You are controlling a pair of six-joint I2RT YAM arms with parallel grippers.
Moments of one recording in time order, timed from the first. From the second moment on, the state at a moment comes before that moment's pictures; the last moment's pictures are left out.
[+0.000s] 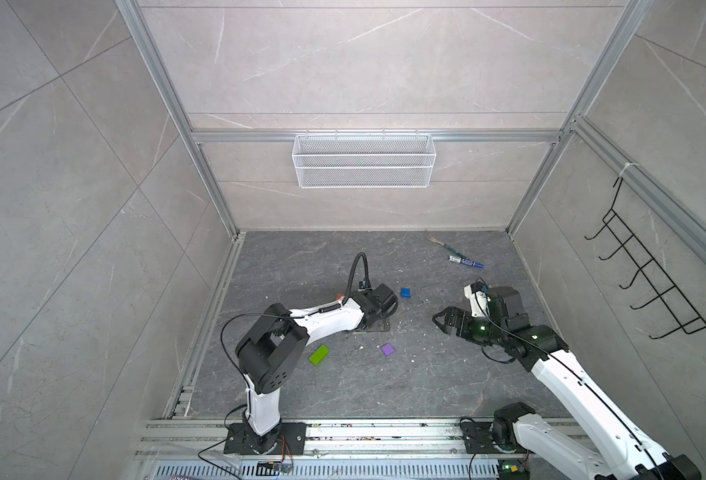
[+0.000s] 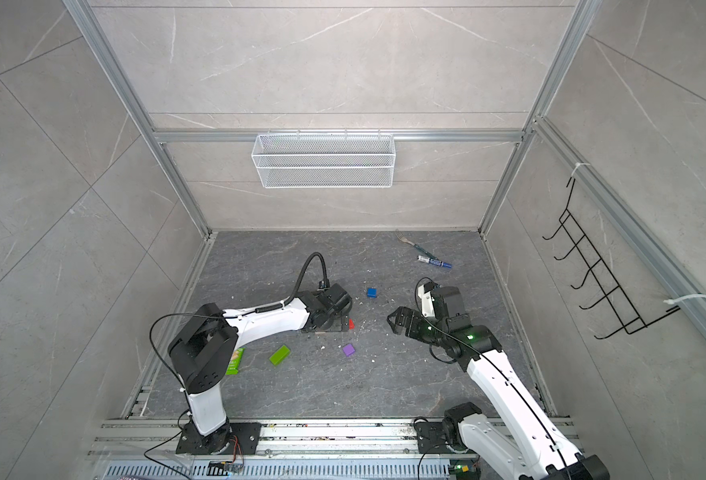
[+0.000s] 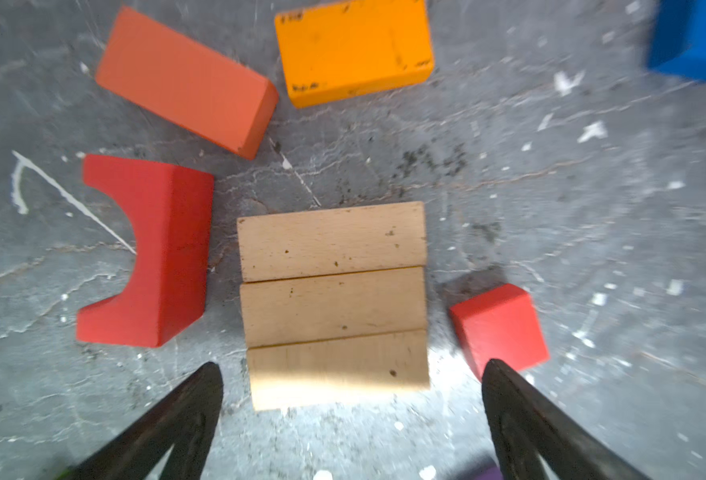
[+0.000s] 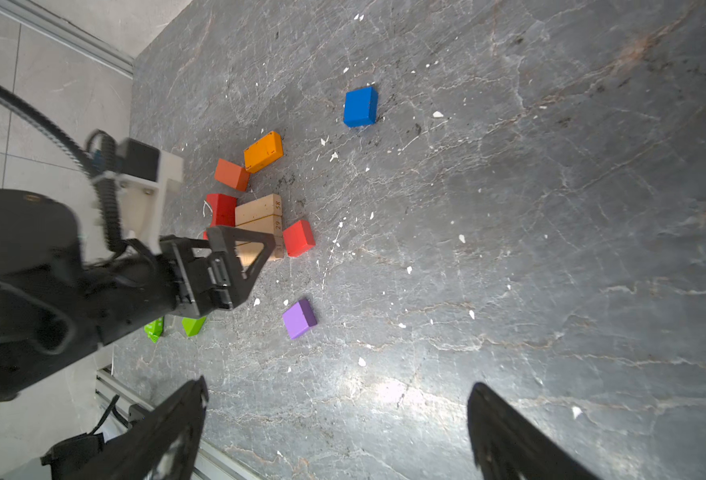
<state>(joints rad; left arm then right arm) -0.87 1.84 1.26 -0.65 -0.28 -0.80 0.30 0.92 0.77 -0.67 -0.31 0.54</state>
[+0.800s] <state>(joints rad) -0.64 1.29 1.04 -0.82 -0.22 -0.74 0.89 1.39 1.03 -0.68 0.20 0.48</state>
